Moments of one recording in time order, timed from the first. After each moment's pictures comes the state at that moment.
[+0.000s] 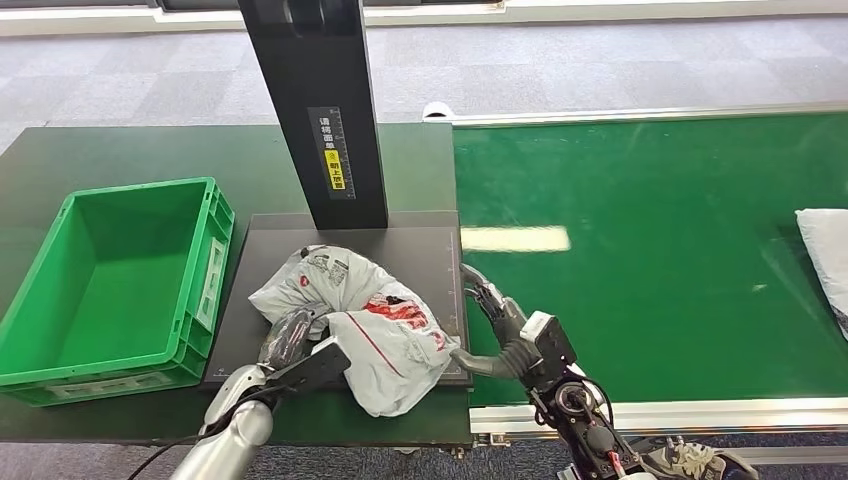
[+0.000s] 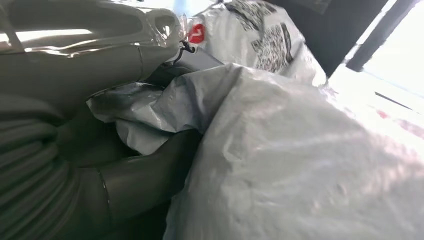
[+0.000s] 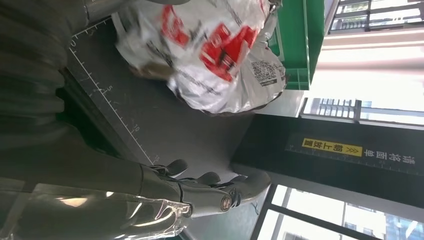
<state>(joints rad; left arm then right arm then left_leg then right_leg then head) -0.25 -0.06 -0.18 -0.87 -0.78 0.09 -0.45 -0.39 -0.03 0.43 -0.72 0.04 0.26 -0.68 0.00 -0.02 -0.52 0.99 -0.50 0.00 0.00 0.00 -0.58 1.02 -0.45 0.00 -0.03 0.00</state>
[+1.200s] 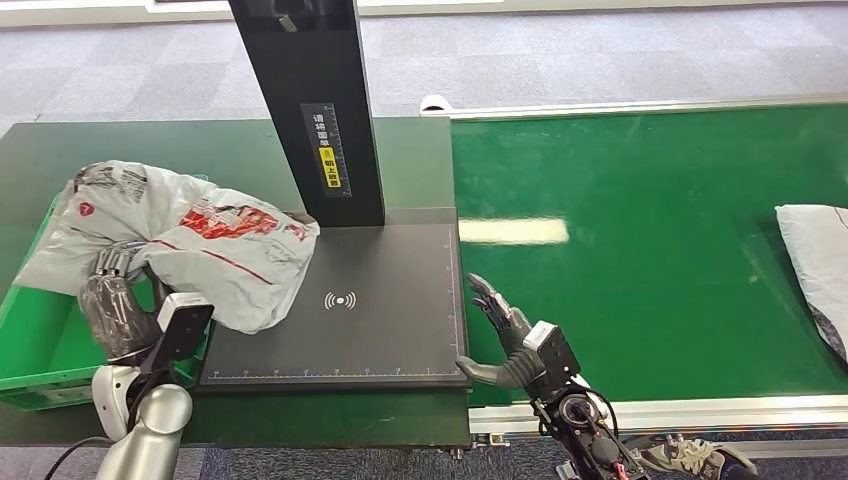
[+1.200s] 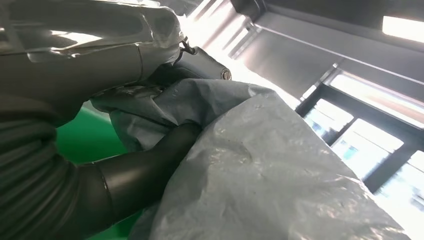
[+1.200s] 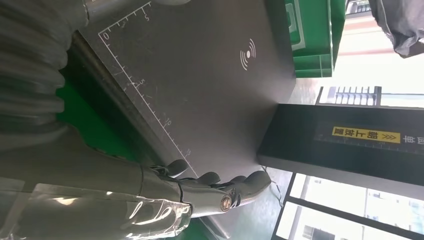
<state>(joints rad) -0.18 0.00 0.11 -1.32 -0.73 0.68 -0.40 -0.35 -0.05 0.47 -0.72 0.00 0.20 -0.67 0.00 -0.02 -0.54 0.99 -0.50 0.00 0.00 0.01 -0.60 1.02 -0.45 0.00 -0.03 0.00</state>
